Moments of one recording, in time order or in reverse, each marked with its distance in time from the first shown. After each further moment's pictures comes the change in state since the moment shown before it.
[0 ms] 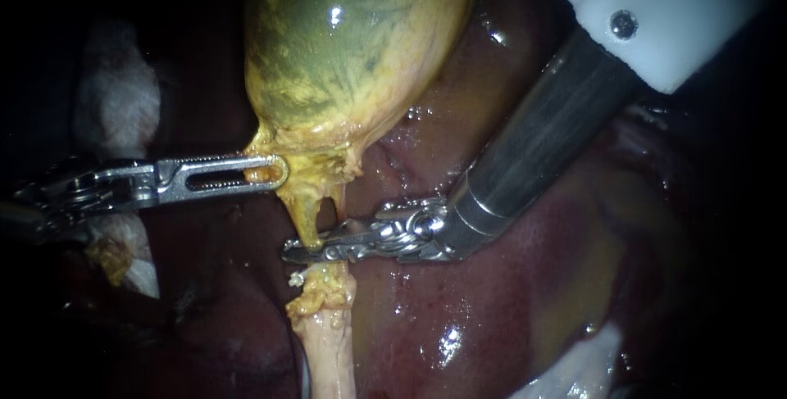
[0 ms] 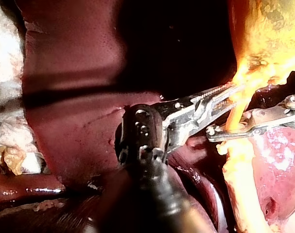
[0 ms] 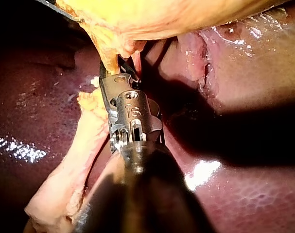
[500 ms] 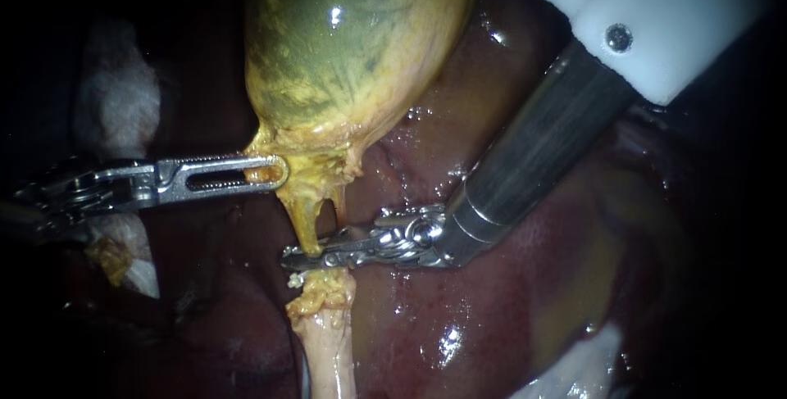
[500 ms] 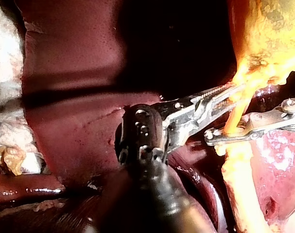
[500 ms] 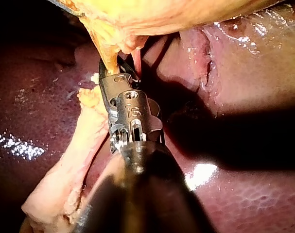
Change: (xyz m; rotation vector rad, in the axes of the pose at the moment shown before) right arm -0.001 0.000 0.001 0.016 -0.026 -0.016; left arm 0.000 0.000 0.000 0.000 0.000 0.000
